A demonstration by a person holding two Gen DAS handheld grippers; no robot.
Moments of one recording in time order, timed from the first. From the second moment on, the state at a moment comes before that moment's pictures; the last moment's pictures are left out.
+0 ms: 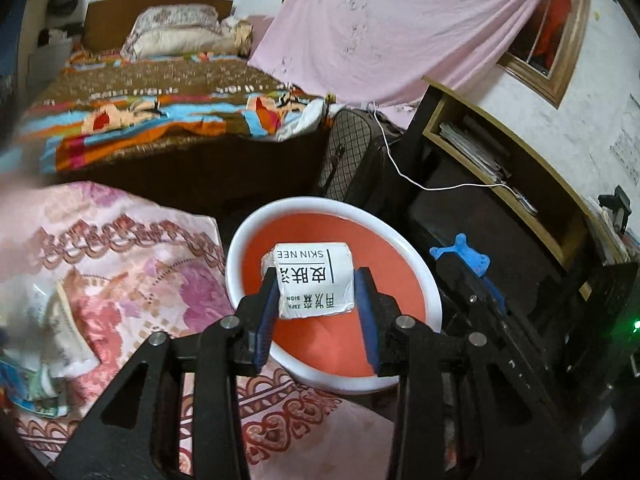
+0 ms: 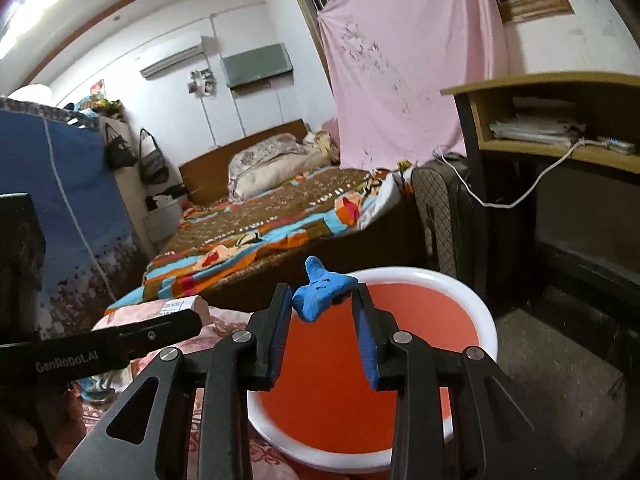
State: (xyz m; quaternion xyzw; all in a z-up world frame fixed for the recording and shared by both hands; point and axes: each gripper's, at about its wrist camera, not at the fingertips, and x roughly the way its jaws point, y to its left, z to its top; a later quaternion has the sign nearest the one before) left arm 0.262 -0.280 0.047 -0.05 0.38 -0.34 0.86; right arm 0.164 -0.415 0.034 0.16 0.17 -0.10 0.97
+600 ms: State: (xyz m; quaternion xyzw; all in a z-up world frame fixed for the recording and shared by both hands) left arm 0.245 -0.213 0.061 -0.09 0.31 -0.25 0.91; right arm 0.154 -0.394 0.049 0.15 0.13 -0.08 0.98
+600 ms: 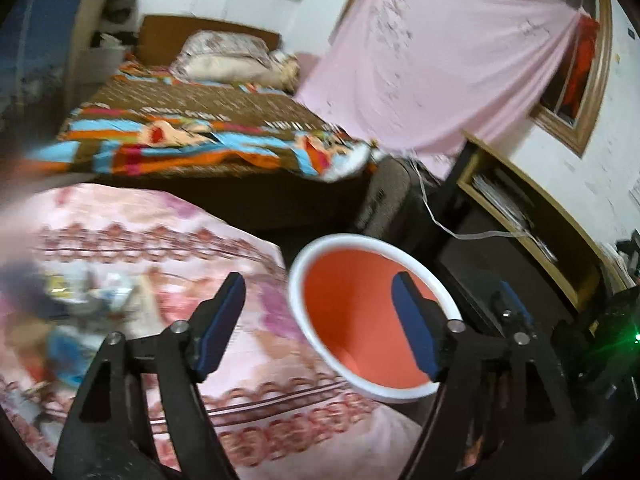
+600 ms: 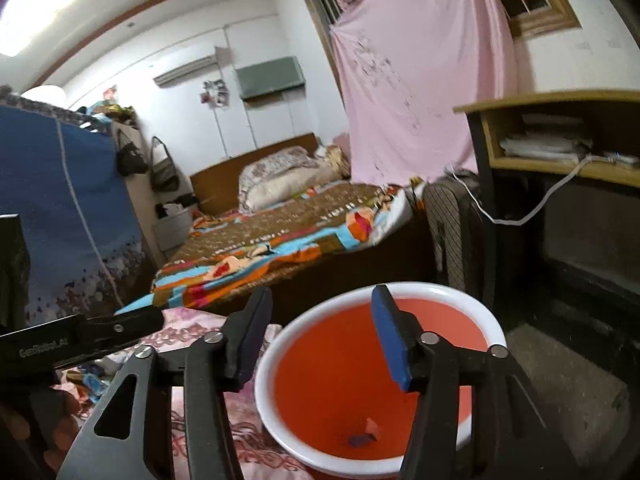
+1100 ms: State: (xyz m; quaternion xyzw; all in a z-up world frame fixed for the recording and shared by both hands) left arm 0.167 -0.103 0.080 -0.07 0.16 -0.10 0.98; right arm 0.133 -0.331 0.080 0.09 0.03 -0.01 1.00
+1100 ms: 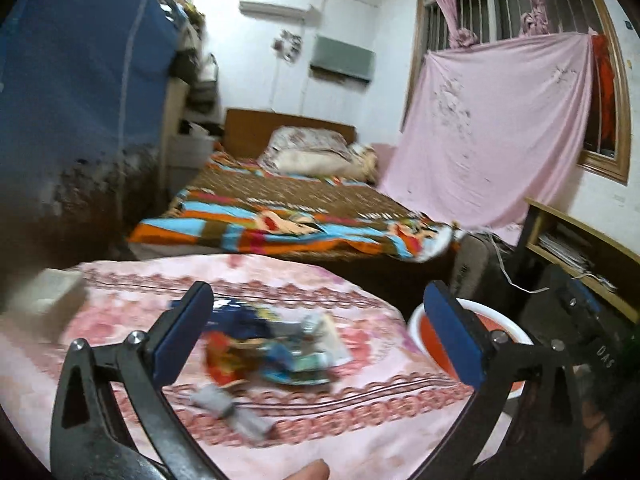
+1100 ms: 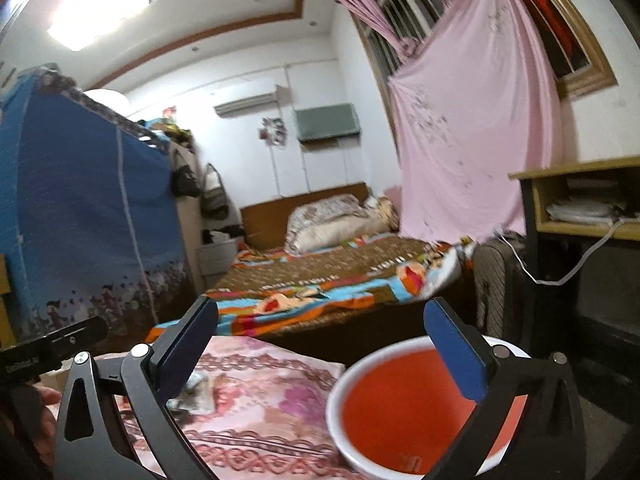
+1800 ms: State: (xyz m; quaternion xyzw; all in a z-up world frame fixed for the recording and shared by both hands) left arm 0.119 -0.025 0.049 -0.05 0.15 -0.02 0.99; right arm 0.138 -0.234 0.067 0.00 0.05 0.14 0.99
